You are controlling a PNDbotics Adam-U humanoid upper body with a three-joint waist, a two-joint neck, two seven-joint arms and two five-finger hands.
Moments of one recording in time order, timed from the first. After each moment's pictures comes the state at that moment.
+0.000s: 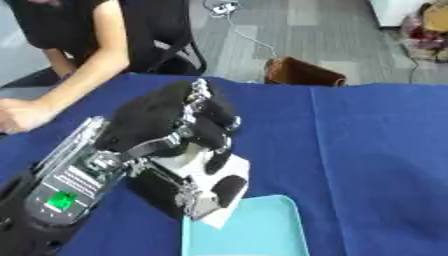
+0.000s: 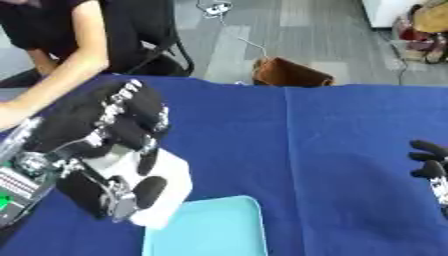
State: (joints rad) left arm -0.61 0.76 -0.25 -1.98 -0.34 -0.65 -0.09; right arm -0.45 -0.32 -0.06 -1.56 0.24 -0.25 0.18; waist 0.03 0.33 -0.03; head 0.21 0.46
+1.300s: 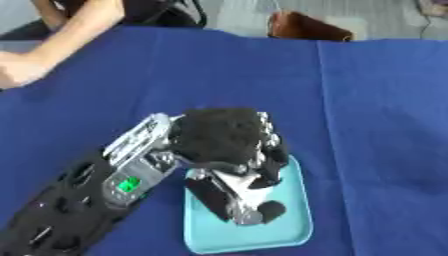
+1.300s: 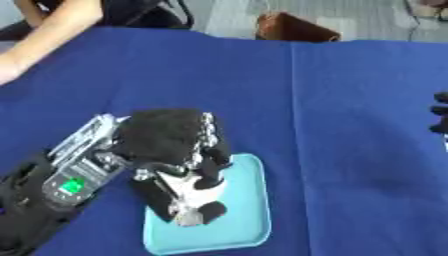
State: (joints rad) left arm -0.60 0.63 -0.40 -1.83 -0.62 -0.74 -0.21; right arm -0.47 -0.32 -0.08 -1.56 0.24 -0.25 0.17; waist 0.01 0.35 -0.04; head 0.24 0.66
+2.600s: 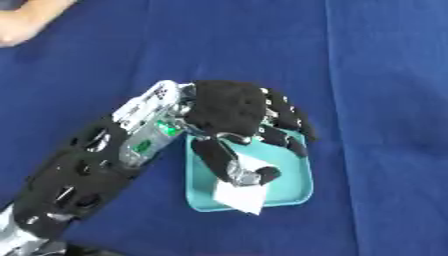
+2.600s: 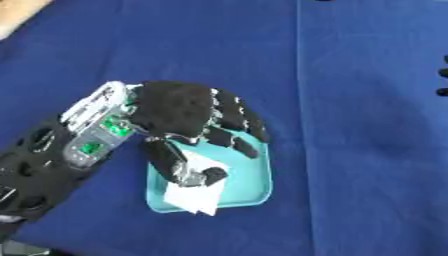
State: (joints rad) left arm -0.59 0.60 -0.40 -1.78 -0.77 -0.80 -0.28; right arm -0.47 -0.32 -0.08 -1.56 0.24 -0.25 0.17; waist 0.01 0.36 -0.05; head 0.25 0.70
